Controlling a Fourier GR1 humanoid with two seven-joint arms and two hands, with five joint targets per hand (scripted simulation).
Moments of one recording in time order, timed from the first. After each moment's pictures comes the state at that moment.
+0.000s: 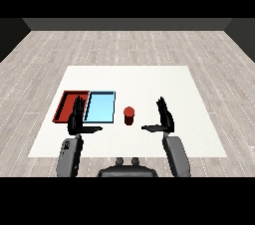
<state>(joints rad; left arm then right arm) -0.01 0.04 0.05 -1.61 0.07 -0.06 -0.40 -0.05 0.00 0.09 -1.52 -0.04 -0.03 -0.29</state>
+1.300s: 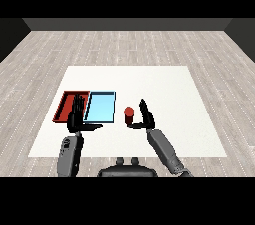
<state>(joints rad) -0.04 0.03 0.06 -1.63 0.09 -0.04 -0.37 -0.29 0.00 0.34 -1.05 -0.33 -0.19 -0.47</state>
